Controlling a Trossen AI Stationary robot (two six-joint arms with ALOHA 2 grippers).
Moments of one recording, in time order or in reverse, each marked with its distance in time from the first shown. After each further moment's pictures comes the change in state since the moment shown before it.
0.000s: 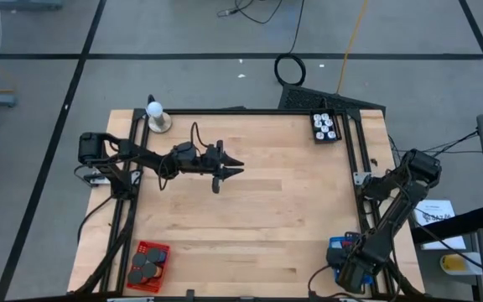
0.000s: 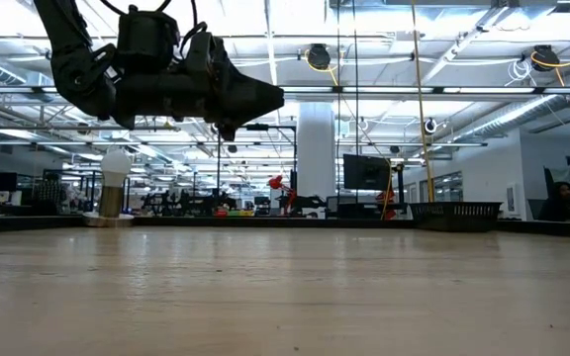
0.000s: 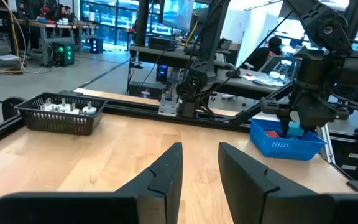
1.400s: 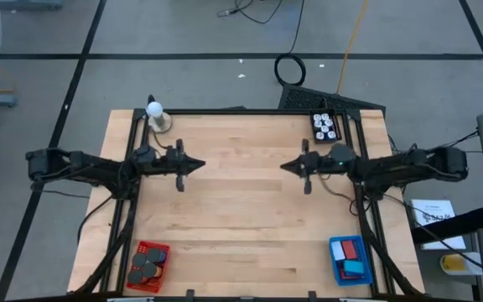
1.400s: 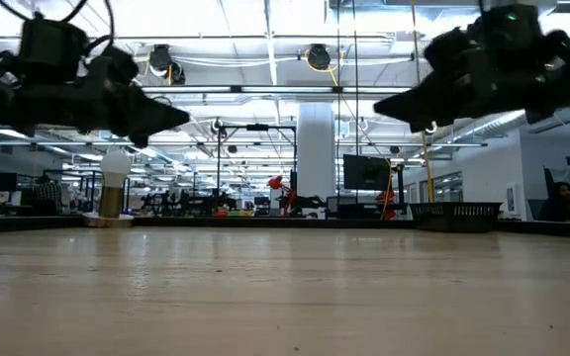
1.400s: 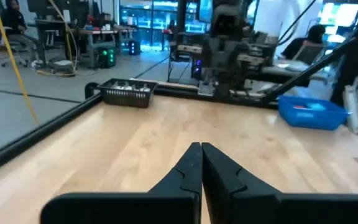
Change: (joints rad) left arm 0.127 -0.533 -0.463 -0.104 -0.025 0.080; right arm -1.268 -0.466 -0.772 1.694 0.035 -1.304
